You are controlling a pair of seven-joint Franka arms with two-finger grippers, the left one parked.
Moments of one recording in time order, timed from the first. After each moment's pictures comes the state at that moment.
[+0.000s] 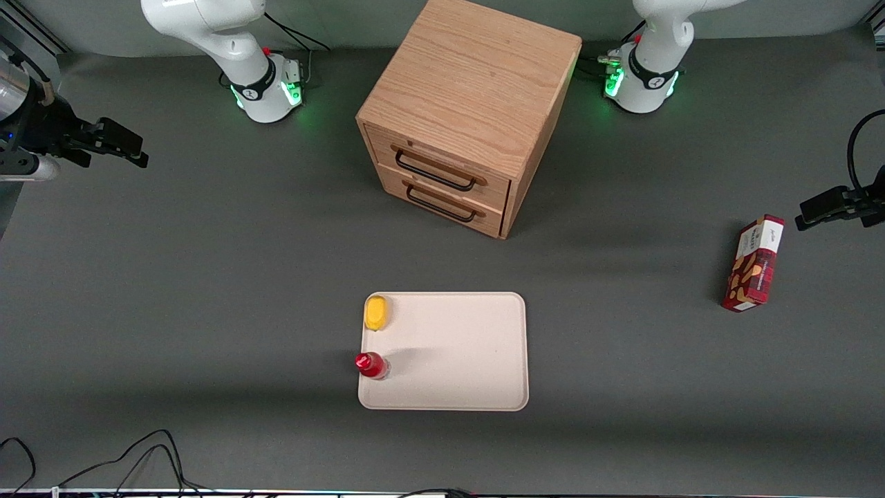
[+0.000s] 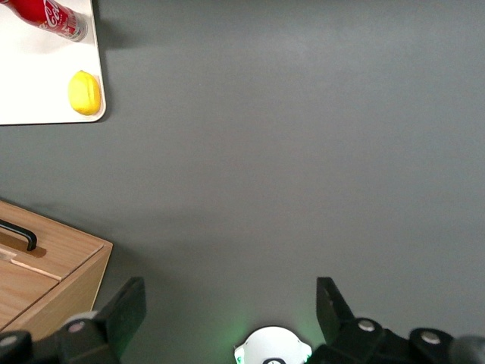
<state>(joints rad) 0.17 -0.12 -0.11 -1.65 0.00 1.44 0.13</state>
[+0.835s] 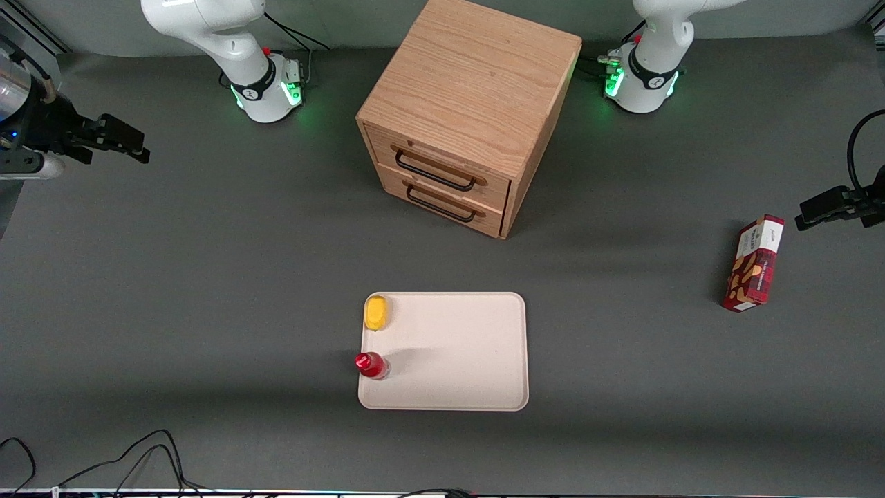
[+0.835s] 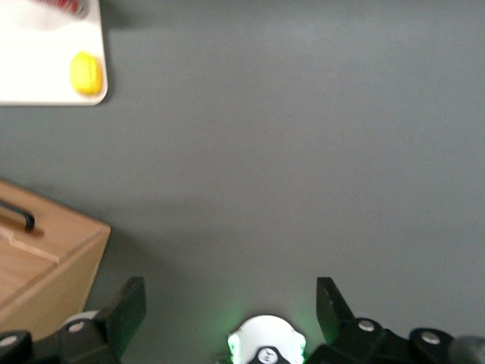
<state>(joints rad) 0.18 -0.11 -0.10 -1.63 0.01 1.38 0.03</state>
